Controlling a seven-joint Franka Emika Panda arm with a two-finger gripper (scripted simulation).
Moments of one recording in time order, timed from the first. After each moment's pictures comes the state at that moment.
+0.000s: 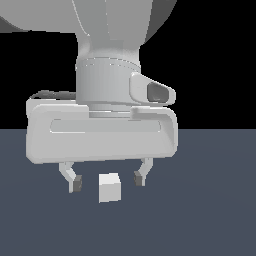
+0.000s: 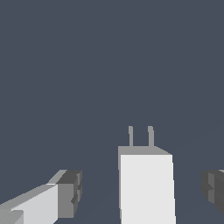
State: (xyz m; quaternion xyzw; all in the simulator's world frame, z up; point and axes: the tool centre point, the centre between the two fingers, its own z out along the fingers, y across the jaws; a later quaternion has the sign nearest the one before) arm -0.107 0.029 0.020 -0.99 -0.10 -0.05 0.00
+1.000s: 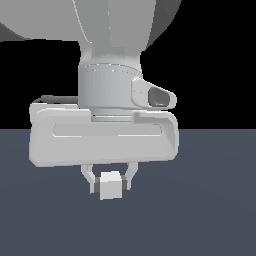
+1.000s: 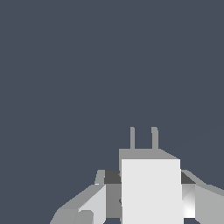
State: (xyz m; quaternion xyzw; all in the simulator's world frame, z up) arm -0.105 0.027 0.015 -0.99 -0.10 -0.05 0.00
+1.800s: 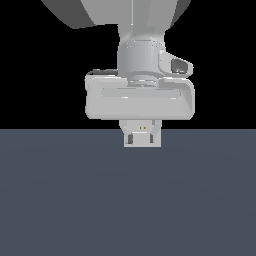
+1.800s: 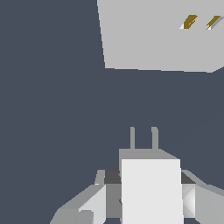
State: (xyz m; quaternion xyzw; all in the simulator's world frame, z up) arm -0.047 -0.023 0.079 -1.00 -0.04 -0.05 0.00
